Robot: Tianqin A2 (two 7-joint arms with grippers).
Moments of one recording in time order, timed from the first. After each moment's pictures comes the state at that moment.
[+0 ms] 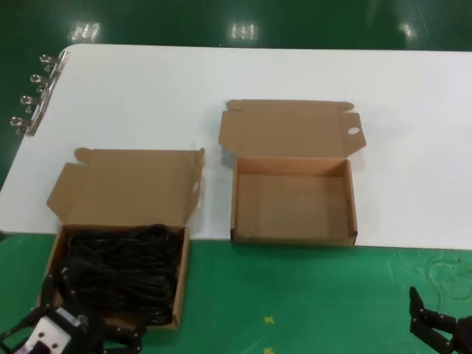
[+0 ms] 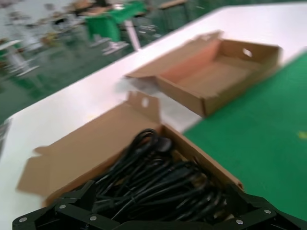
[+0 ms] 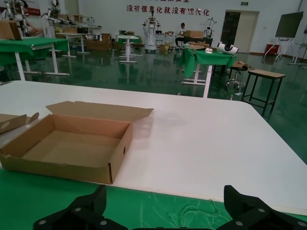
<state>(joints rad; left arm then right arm) -0.24 -0.71 1.95 -1.49 -1.77 0.11 -0.04 0.00 0.30 -1.60 1.60 1.80 0.00 0.00</state>
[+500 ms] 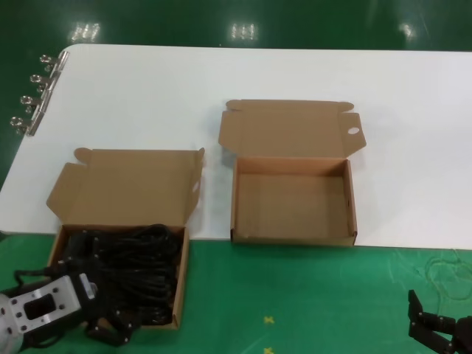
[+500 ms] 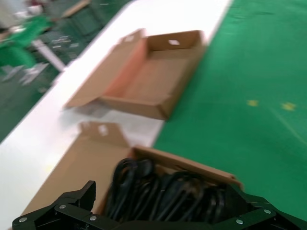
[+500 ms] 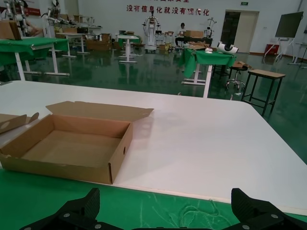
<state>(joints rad) -0.56 -0.82 2.03 -1.41 -1.56 0.56 0.00 0.00 0.30 -1.60 1.60 1.80 0.00 0.00</state>
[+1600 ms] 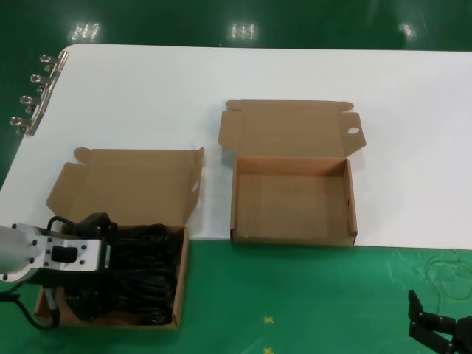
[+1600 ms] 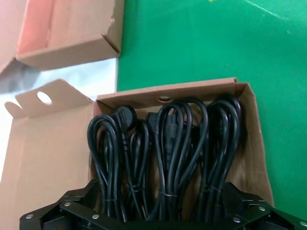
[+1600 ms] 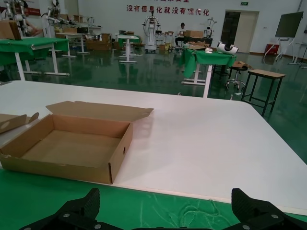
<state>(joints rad) -1.14 -0.58 2.22 -0.82 -1.20 1.01 0.26 0.00 0.30 -1.60 1.60 1.80 0.00 0.00</state>
